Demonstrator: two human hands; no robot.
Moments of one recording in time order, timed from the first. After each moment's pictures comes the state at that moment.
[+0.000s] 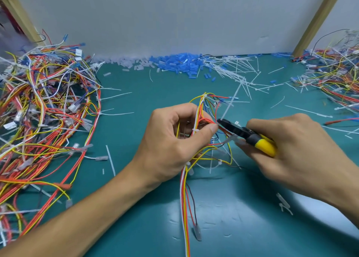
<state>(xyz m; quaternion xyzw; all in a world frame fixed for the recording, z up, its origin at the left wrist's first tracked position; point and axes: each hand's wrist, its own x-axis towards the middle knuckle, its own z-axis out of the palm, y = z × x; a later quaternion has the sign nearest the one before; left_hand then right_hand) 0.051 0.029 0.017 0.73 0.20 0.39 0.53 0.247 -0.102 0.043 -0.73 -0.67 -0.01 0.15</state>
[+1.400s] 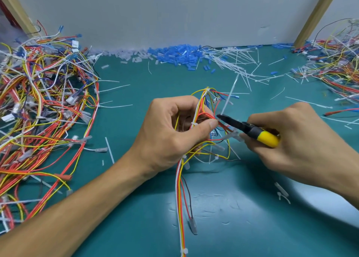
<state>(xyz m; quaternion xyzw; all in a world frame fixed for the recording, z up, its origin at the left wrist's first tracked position) 0.049 0.029 0.019 0.73 0.17 0.36 0.55 0.256 -0.101 0.038 -0.71 -0.68 0.01 0.17</state>
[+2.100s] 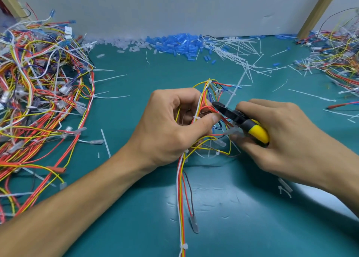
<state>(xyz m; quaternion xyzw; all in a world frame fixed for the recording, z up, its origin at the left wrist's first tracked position) 0.050 0.028 0.015 0.75 0.19 0.36 0.53 0.242 -0.093 0.029 -0.66 -0.71 0.06 0.23</state>
